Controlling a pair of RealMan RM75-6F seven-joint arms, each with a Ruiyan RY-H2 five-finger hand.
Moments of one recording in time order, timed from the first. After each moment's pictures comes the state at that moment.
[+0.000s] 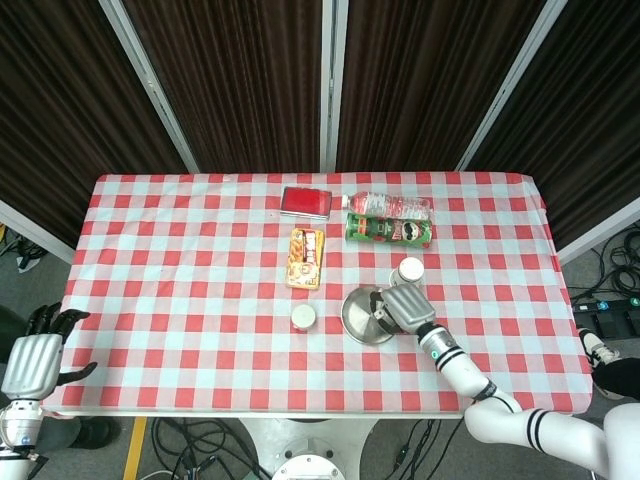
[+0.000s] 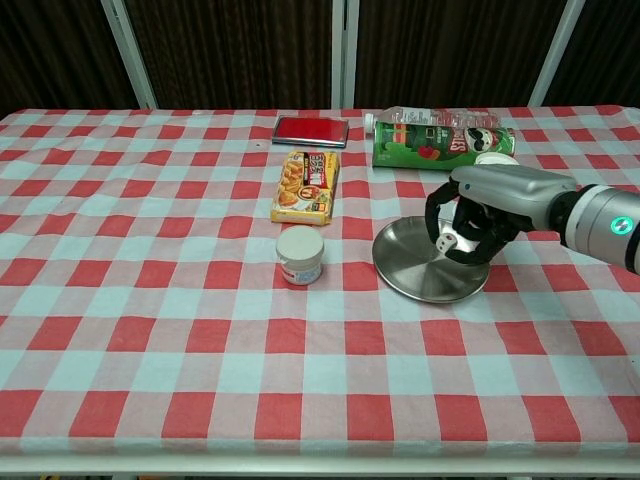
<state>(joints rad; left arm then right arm) -0.07 -1.28 -0.02 -1.43 1.45 1.43 0.00 0.67 -1.60 0.16 -1.34 -1.24 0.78 -0.19</state>
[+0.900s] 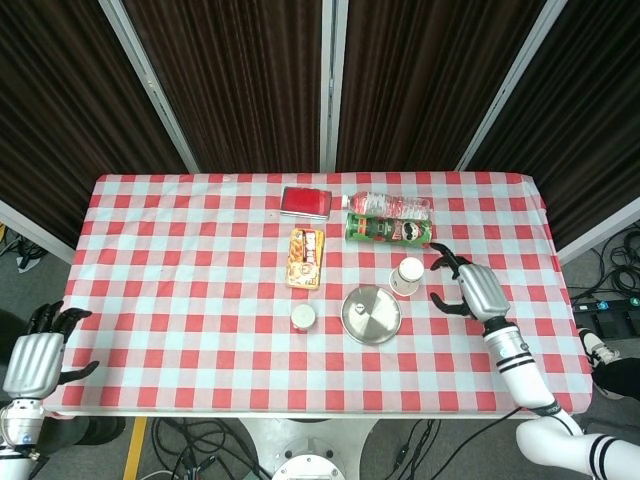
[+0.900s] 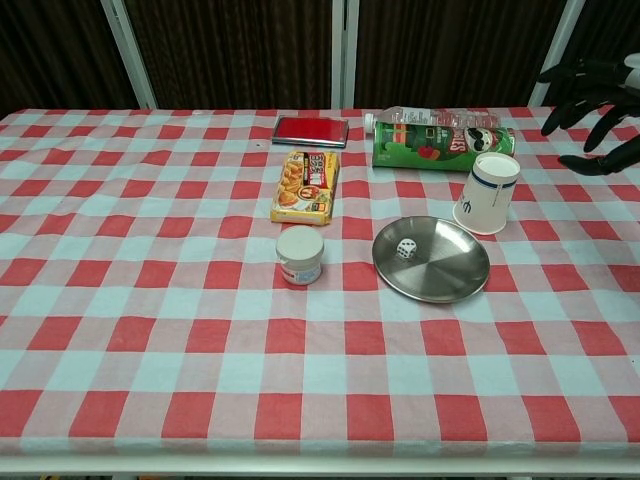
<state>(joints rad) -0.08 -1.28 -0.02 -1.44 1.46 1.43 0.00 0.51 -1.35 0.18 -1.50 -1.24 1.02 0.16</state>
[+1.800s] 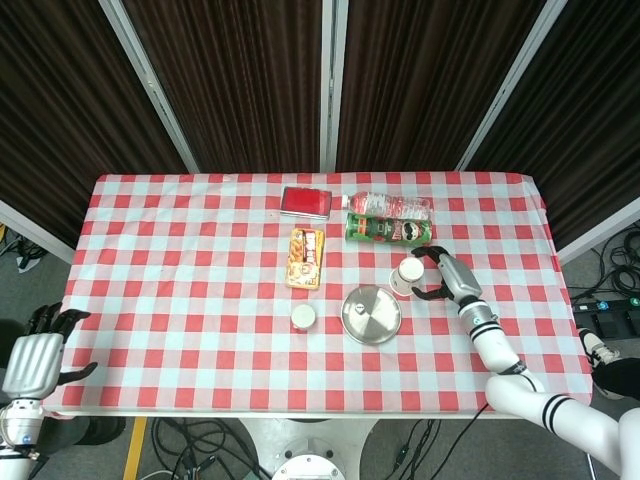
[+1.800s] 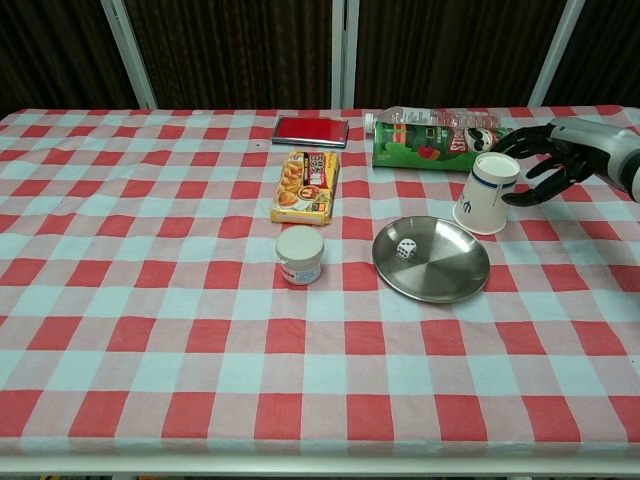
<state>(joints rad) -0.08 -1.27 -0.02 -1.46 1.44 1.42 0.02 0.64 -1.57 0.25 -1.14 -1.12 0.72 0.37</state>
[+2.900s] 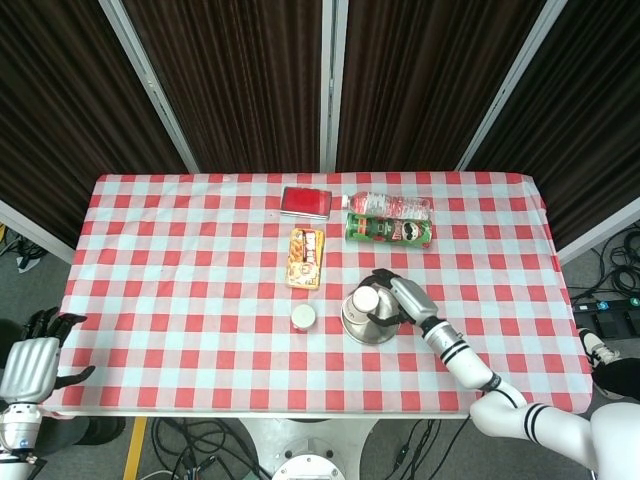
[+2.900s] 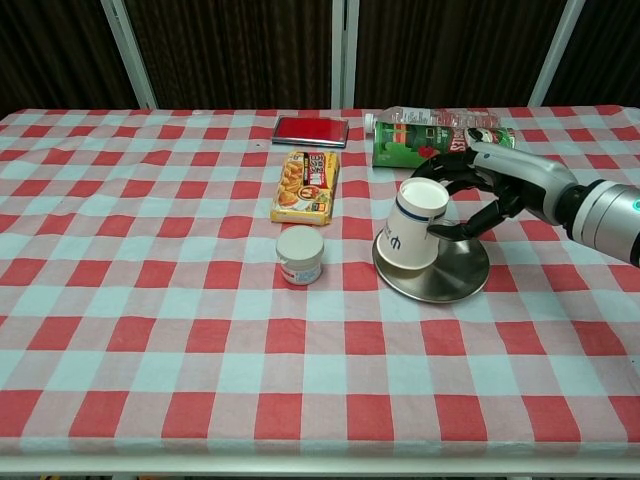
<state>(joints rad) -0.06 -1.28 -0.02 -1.44 1.43 1.42 0.00 0.66 -1.63 0.13 -1.17 -1.46 0.86 0.63</state>
